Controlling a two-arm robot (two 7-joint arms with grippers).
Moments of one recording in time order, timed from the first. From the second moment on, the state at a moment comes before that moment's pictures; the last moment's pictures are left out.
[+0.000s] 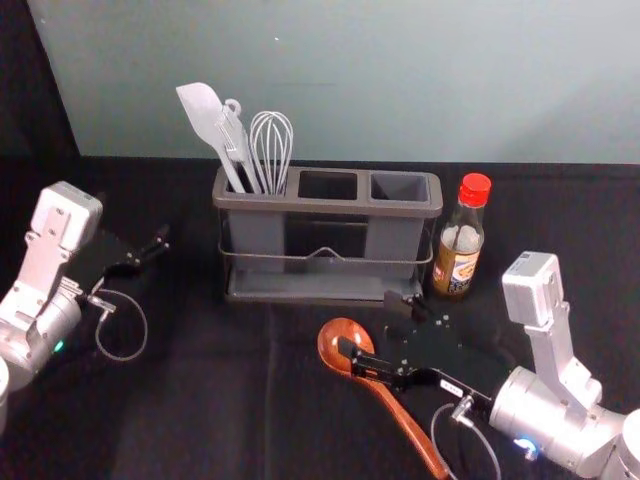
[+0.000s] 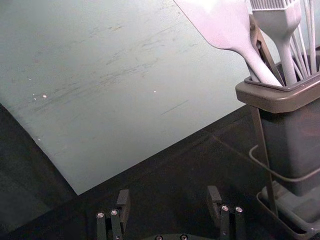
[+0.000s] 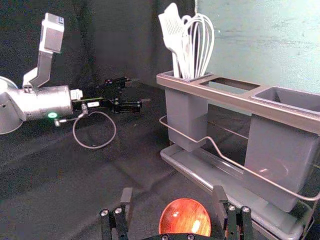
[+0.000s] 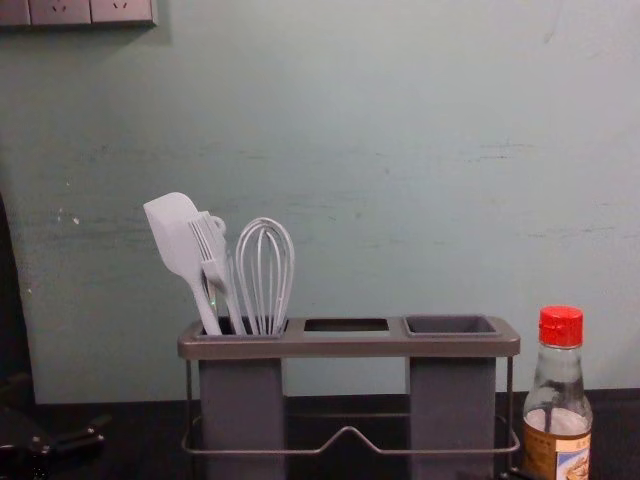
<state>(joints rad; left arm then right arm) -0.20 0.60 0.45 -1.41 -0.25 -0.12 0.03 0.02 0.48 -0.41 -1.66 0.39 0.01 0.47</state>
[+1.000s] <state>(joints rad) -0.20 0.60 0.45 -1.41 -0.25 -0.12 0.03 0.01 0.45 -0.46 -1.79 0.16 0.37 0.25</state>
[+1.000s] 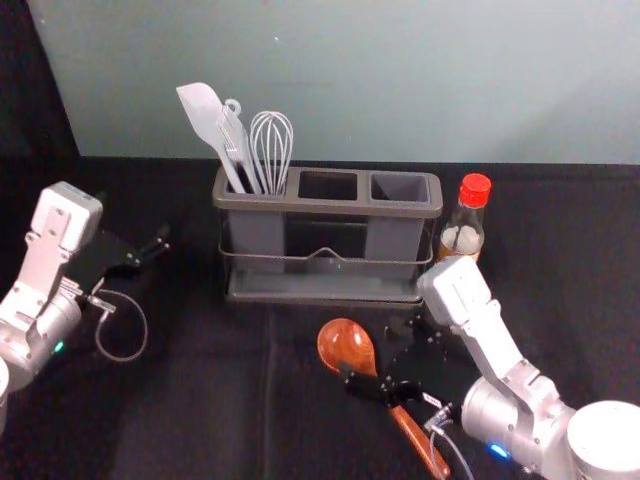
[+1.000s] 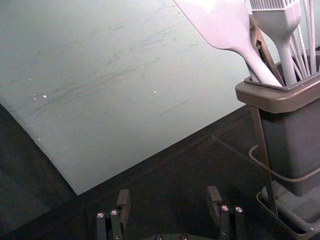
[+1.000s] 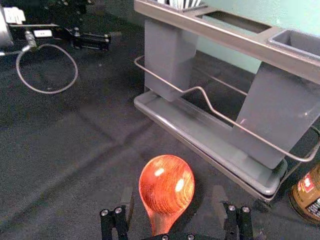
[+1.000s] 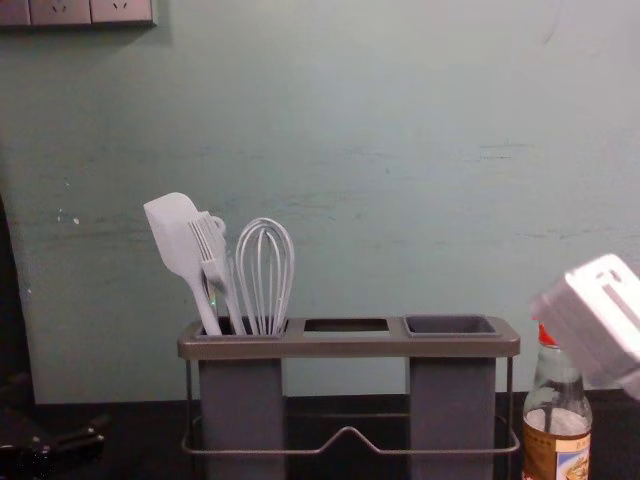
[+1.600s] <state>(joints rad) -0.20 0.60 0.45 -1.41 -0.25 -0.12 0.03 0.10 0.35 -0.45 -1.82 0.15 0.73 0.23</state>
